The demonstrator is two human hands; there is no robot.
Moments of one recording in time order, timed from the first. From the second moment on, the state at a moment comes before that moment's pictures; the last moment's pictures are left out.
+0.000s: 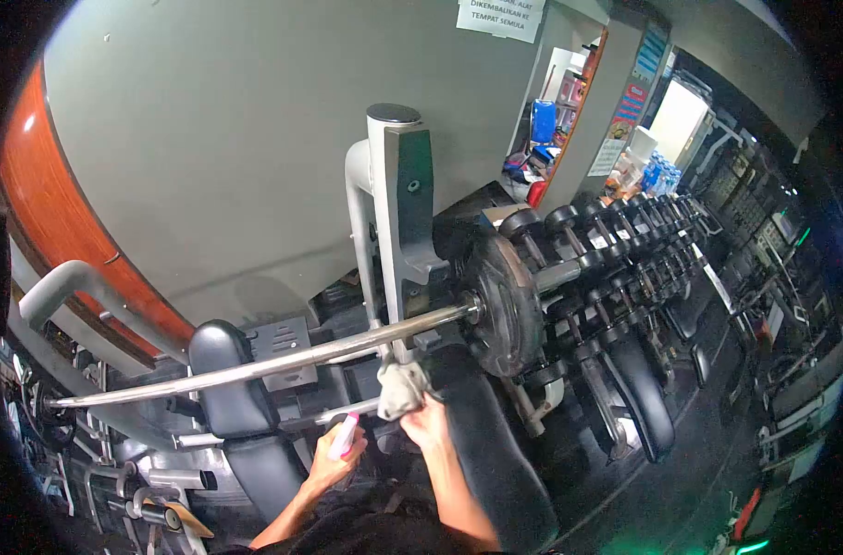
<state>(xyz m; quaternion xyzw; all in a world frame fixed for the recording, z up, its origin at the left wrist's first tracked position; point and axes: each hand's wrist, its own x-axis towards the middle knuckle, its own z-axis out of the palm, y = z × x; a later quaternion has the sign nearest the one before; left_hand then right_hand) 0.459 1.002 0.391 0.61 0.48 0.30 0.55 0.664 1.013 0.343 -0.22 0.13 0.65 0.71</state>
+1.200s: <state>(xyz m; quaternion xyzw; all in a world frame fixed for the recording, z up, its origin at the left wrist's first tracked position) 0.462 0.995 0.389 0.66 0.45 0.30 0.53 0.698 1.068 0.480 -0.67 -0.69 -0.07 0.25</state>
